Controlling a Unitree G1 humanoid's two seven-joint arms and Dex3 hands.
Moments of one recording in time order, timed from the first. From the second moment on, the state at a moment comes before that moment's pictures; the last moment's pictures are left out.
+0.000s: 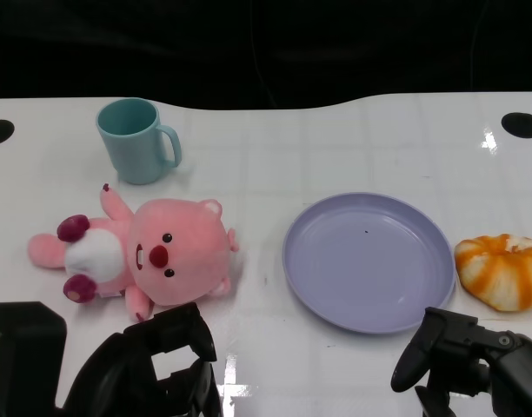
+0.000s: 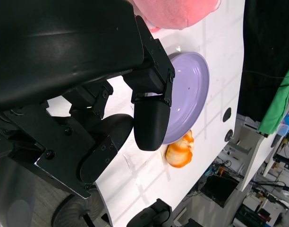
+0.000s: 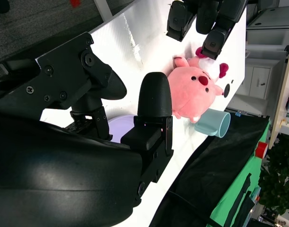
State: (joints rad) left arm 0.25 0.15 -0.02 -0.49 -0.52 0.65 -0.22; right arm 0.45 -0.25 0.09 -0.69 -0.01 0.23 0.28
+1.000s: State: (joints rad) left arm 0.25 0.15 -0.02 -0.49 -0.52 0.65 -0.22; right arm 0.45 -0.25 0.09 -0.70 0.00 0.23 0.28
